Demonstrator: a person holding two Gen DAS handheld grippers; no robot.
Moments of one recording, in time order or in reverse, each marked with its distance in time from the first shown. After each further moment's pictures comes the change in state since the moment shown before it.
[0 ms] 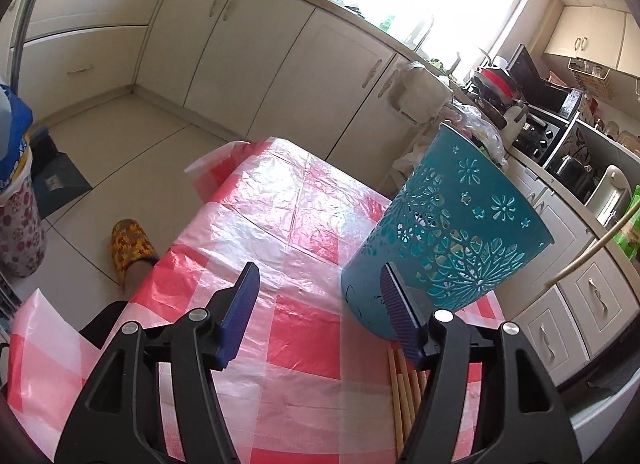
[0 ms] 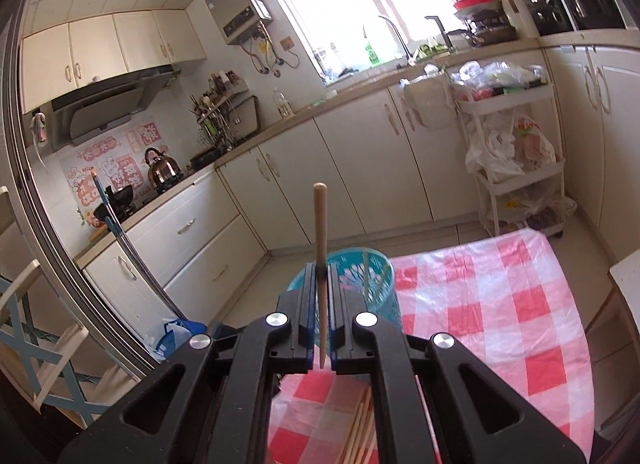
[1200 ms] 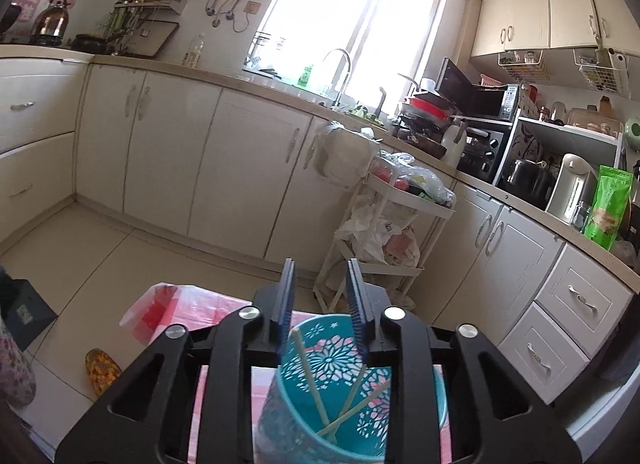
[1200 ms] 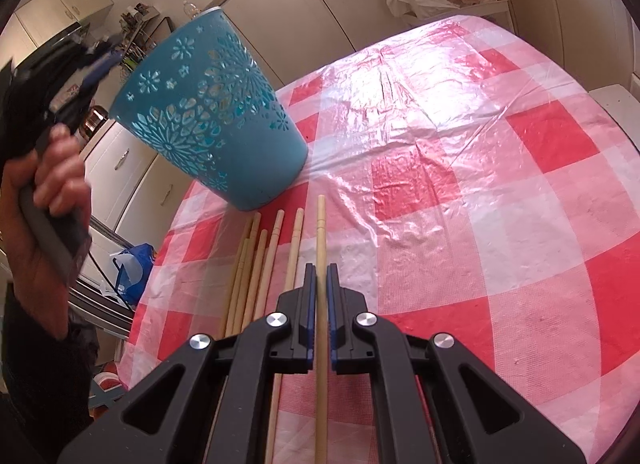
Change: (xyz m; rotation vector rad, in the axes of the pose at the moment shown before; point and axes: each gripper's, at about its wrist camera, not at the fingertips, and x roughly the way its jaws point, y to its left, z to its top) left arm -0.014 -0.119 0.114 0.245 -0.213 -0.117; right arm 0.064 -0.104 -0.174 0.236 0.379 -0.150
